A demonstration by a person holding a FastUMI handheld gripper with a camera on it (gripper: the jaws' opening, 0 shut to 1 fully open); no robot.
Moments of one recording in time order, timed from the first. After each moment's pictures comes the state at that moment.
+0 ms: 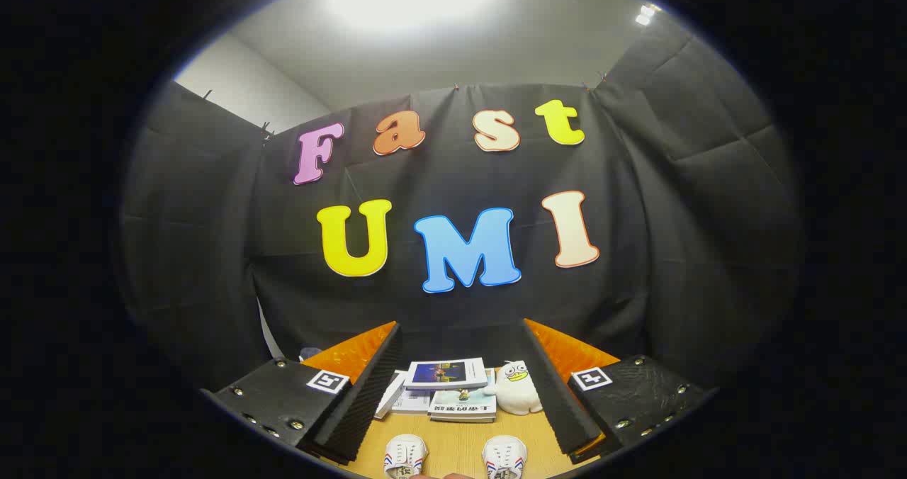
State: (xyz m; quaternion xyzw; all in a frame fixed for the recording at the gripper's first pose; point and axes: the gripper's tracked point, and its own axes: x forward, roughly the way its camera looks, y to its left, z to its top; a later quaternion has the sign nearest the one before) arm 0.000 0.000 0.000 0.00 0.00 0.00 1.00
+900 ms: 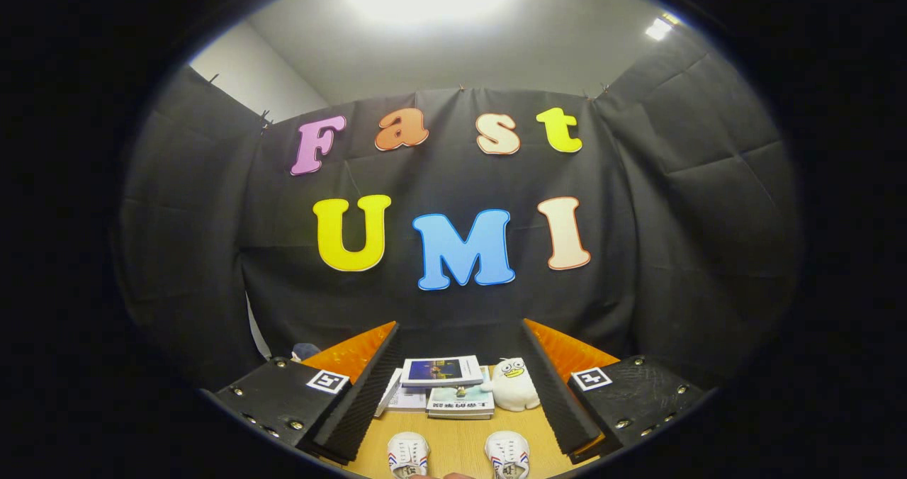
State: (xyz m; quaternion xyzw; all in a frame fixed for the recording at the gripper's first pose) arm -0.010 0.034 -0.009 -0.02 0.01 -0.02 1.00
